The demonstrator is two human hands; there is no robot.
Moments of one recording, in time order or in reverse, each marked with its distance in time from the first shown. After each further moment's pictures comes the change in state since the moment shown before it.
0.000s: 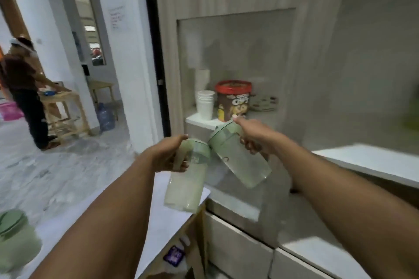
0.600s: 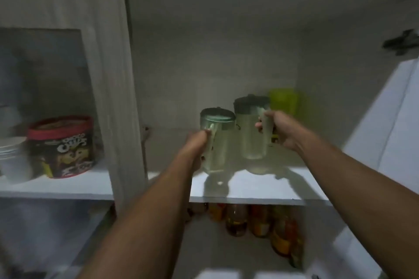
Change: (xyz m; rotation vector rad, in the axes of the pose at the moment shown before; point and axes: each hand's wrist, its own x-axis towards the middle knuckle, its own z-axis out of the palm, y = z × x) left_hand 0.048 0.163 0.478 -0.070 -0.428 0.295; right_hand -0.101 0.125 -0.415 0.371 0.771 0.080
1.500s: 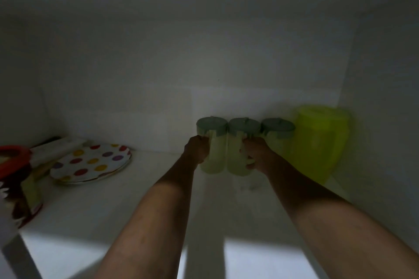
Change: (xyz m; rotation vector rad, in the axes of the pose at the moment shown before) left_hand 0.295 0.031 0.045 0.268 0.205 0.029; right_hand 0.292 0.033 0.073 -0.179 -0.075 0.194
